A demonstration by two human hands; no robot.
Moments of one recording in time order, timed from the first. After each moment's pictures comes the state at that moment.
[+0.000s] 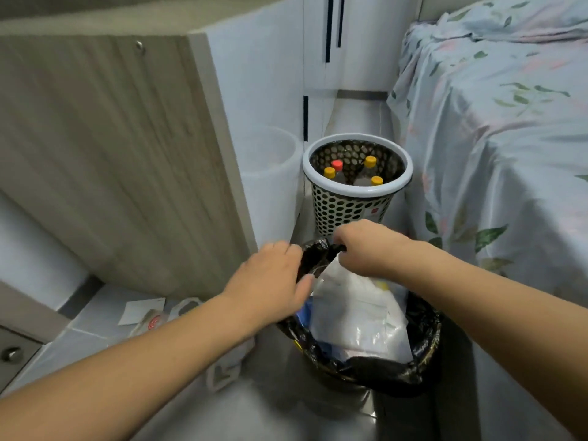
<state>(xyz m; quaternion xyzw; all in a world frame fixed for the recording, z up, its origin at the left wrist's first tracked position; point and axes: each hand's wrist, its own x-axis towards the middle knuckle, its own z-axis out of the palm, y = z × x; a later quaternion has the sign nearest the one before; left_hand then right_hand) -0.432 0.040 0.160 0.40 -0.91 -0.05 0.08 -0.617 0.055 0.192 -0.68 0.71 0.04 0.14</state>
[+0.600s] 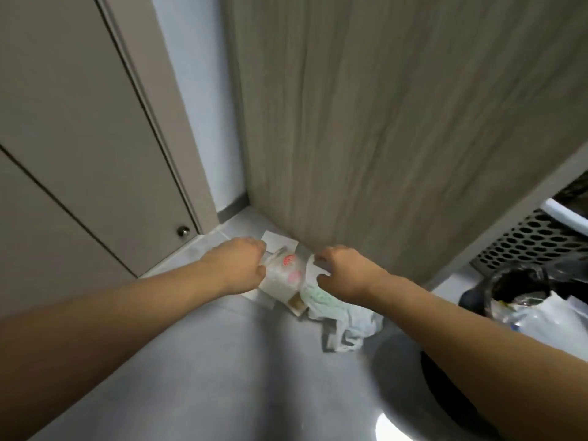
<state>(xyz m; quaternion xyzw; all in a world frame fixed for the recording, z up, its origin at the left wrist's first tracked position) -0.089 0.005 0.069 0.63 -0.77 -0.14 -0.06 -0.309 -0.002 0.096 -0.79 0.55 0.06 0.25</state>
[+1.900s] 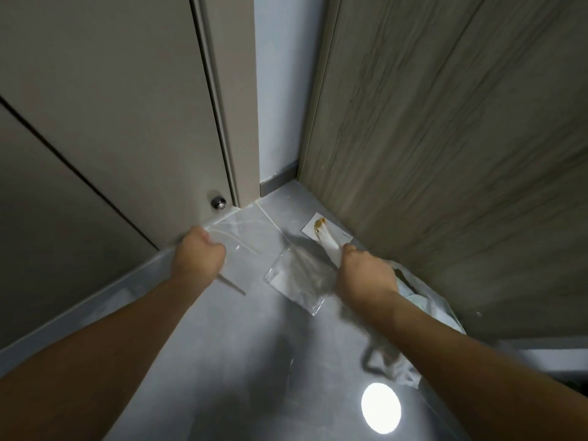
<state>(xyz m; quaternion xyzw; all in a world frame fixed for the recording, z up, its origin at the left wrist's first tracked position) 0.044 -0.017 -0.063 0.86 -0.26 -0.30 0.32 -0.208 -0.059 -0.006 -0.78 0.61 0.12 0.09</state>
